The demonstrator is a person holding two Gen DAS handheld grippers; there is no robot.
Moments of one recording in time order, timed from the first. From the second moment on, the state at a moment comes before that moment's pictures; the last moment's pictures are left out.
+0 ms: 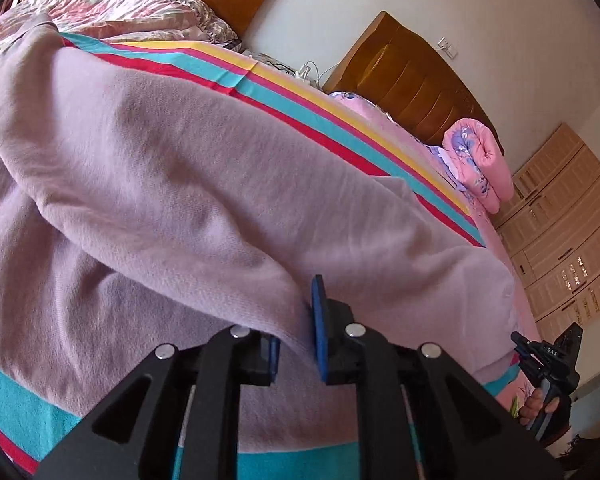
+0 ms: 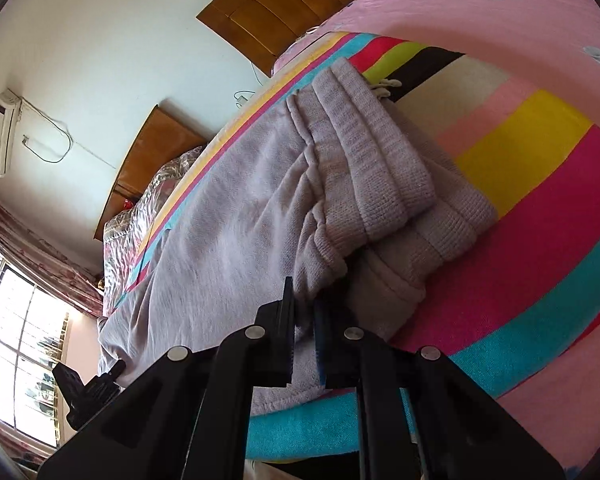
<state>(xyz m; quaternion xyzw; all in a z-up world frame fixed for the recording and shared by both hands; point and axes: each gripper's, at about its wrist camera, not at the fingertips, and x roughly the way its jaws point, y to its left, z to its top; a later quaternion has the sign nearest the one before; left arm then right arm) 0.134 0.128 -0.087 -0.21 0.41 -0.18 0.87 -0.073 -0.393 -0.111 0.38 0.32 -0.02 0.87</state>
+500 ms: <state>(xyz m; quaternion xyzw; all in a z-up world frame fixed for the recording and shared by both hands) 0.126 0.122 -0.088 -0.23 0.43 -0.17 0.85 -0.091 -0.391 -0.122 0.41 0.35 -0.02 0.84</state>
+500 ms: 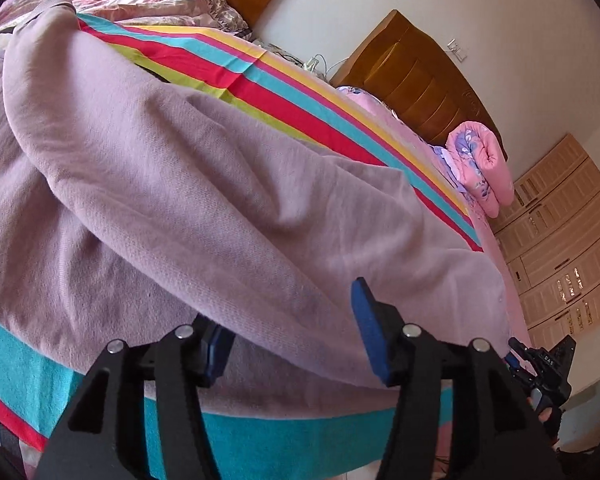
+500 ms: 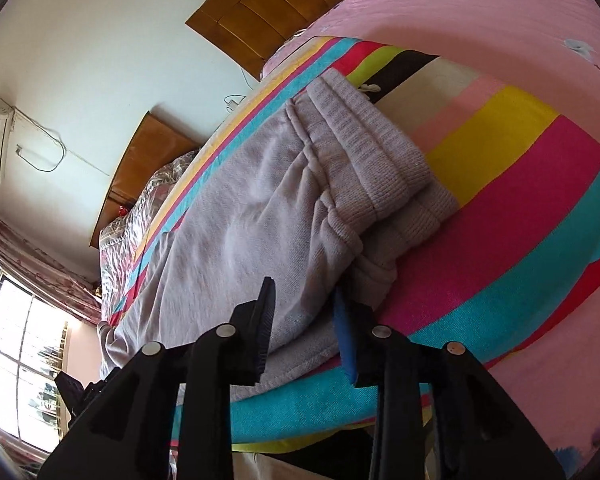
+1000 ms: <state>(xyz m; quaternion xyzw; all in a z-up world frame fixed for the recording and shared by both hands) 0.110 0.112 -0.089 -0.21 0.44 -0.17 0.86 -0.092 -0.352 -0.113 0.36 0.37 0.00 0.86</state>
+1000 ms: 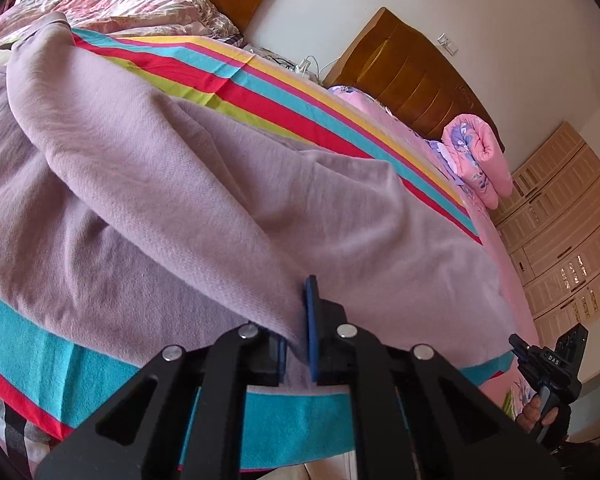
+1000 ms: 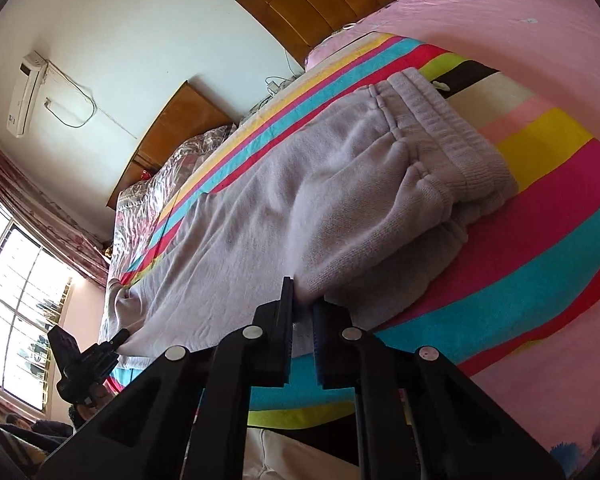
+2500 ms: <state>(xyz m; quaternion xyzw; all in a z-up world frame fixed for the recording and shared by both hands) 0.128 0.224 -0.094 -0.33 0.41 -0.08 0.85 0.213 -0.059 -0.050 -0.21 0.39 0.38 0.81</state>
